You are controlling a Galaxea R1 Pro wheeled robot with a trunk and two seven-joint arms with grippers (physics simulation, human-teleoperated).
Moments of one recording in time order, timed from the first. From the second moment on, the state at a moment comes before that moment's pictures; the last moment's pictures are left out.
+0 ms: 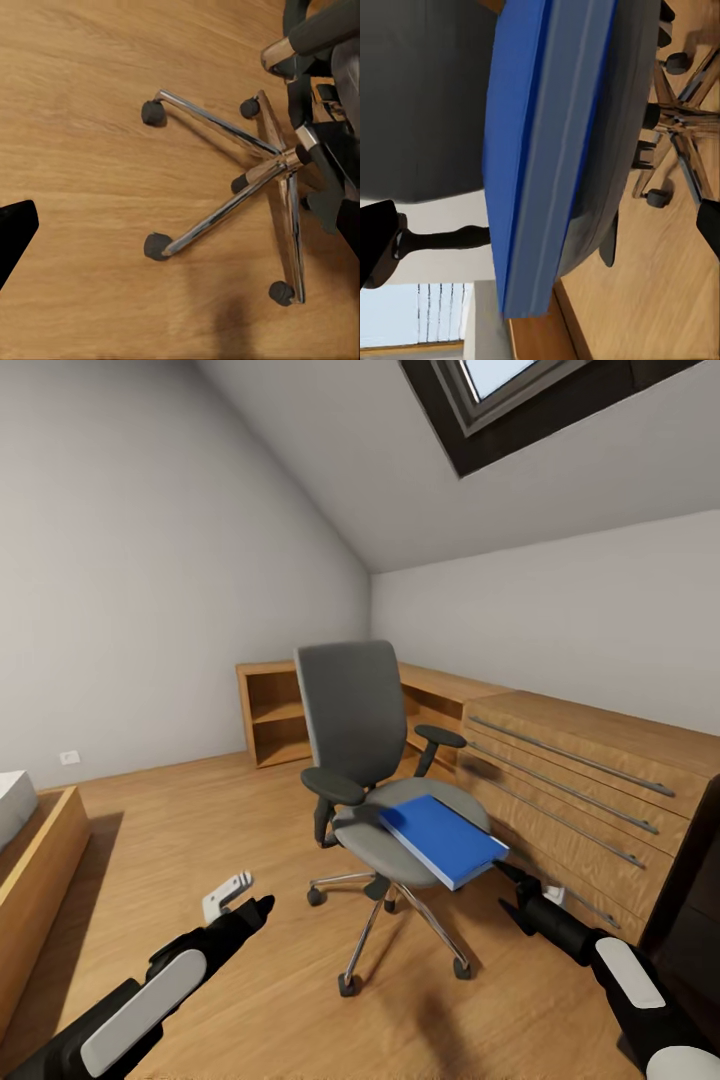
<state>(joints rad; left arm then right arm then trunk) -0.41 0.38 -0.69 -1.42 1.42 0.09 0.74 -0.49 -0.21 -0.22 -0.73 -1.17 0.65 0.34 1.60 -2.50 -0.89</state>
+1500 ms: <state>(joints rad) -0.41 0.38 -0.70 -1.41 1.43 0.09 0.74 -0.49 -0.21 -0.22 -0.74 -1.16 0.65 0.34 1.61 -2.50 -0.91</state>
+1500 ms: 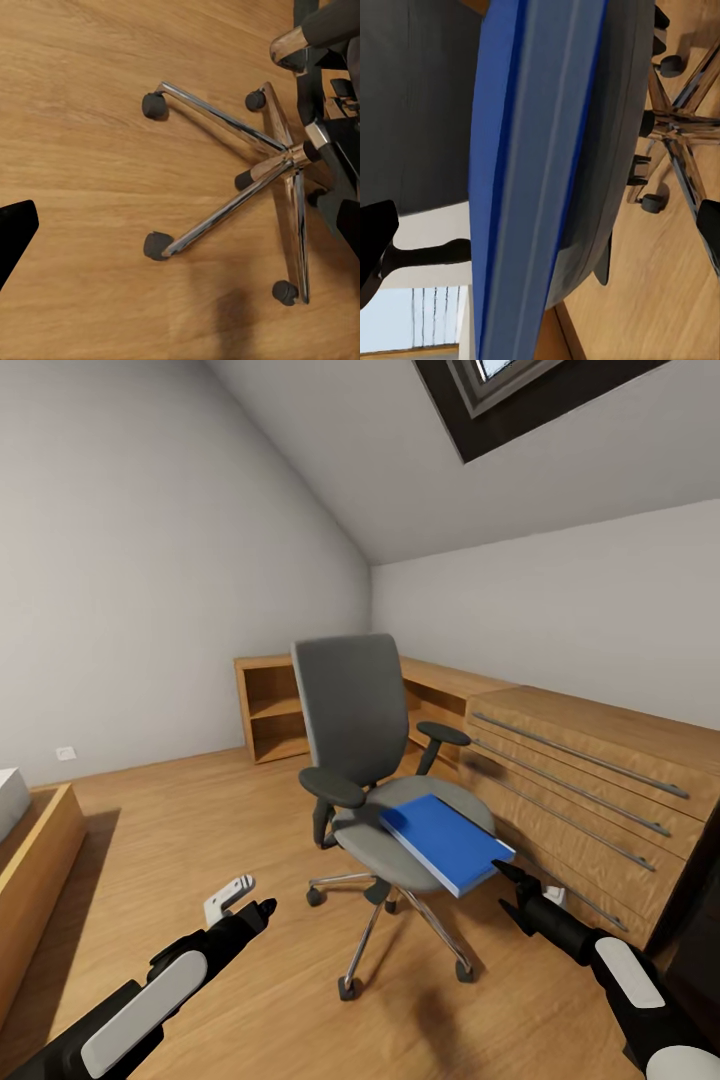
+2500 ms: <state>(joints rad) -0.41 0.38 -0.71 -1.41 1.43 0.09 0.74 -0.49 -0.21 -0.22 -0.74 -1.16 0.65 0.33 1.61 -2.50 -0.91</state>
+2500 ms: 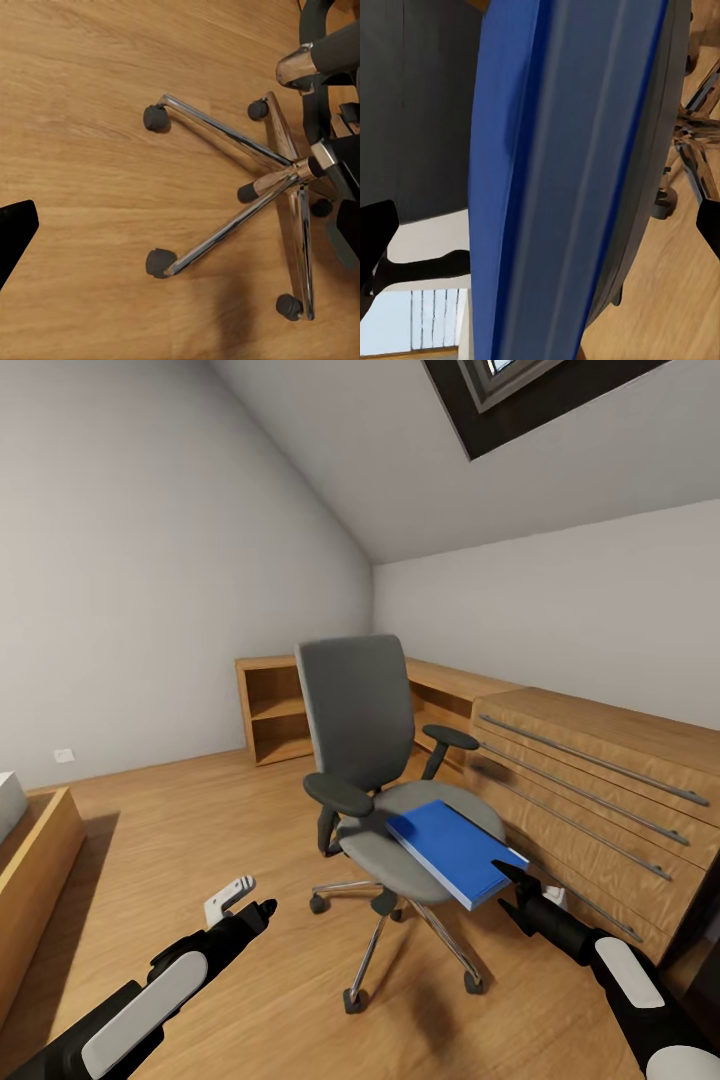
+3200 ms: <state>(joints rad) -0.41 0.38 -0.71 -1.41 1.43 0.09 0.74 -0.49 -0.21 -0.22 -0.74 -1.16 0.65 0.33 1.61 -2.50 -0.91</state>
